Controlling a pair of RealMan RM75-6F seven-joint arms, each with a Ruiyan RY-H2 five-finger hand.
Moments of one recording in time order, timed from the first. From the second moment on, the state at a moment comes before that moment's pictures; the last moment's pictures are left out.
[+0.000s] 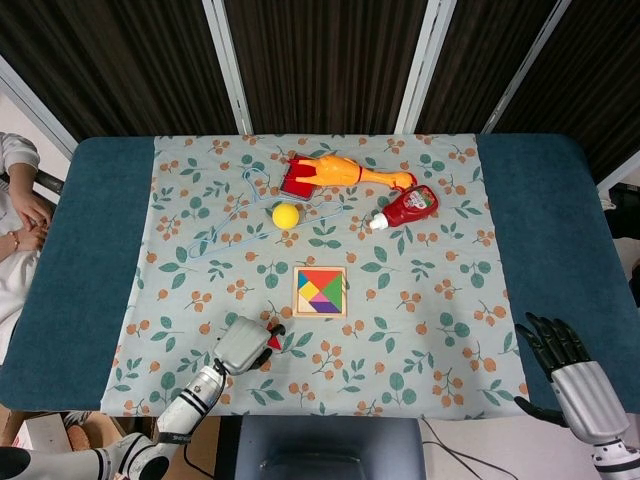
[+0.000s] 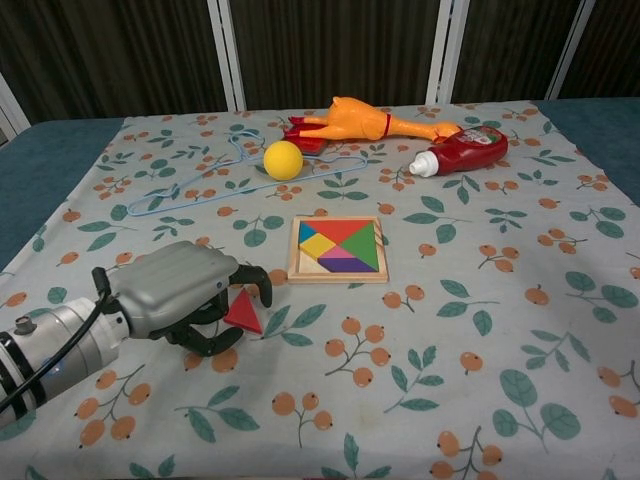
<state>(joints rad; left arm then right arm) -0.59 -1.76 -0.06 -1.36 1.43 0.98 0.40 0.01 -1.05 -0.09 -1.61 -1.79 1.59 0.04</state>
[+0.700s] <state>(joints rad) -0.60 -1.76 -0.06 -1.33 1.40 1.01 0.39 0.00 -1.06 -0.09 -1.61 -1.79 1.60 0.04</state>
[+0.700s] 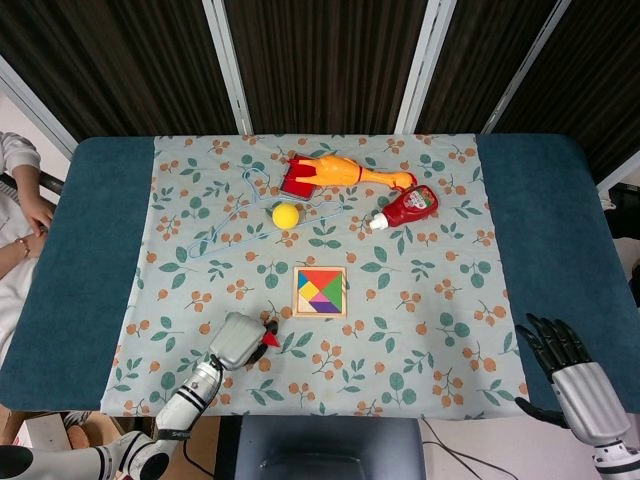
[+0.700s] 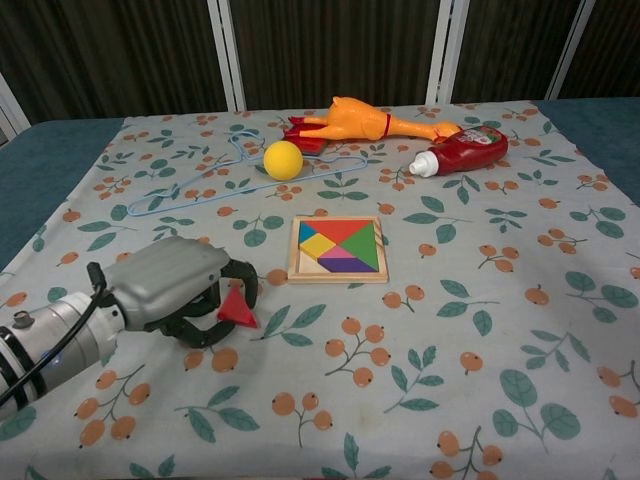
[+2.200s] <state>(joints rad) -0.76 -2.15 -0.36 -1.12 1.11 1.07 0.36 0.01 -1.01 -0.10 -1.57 -1.81 1.62 0.18</state>
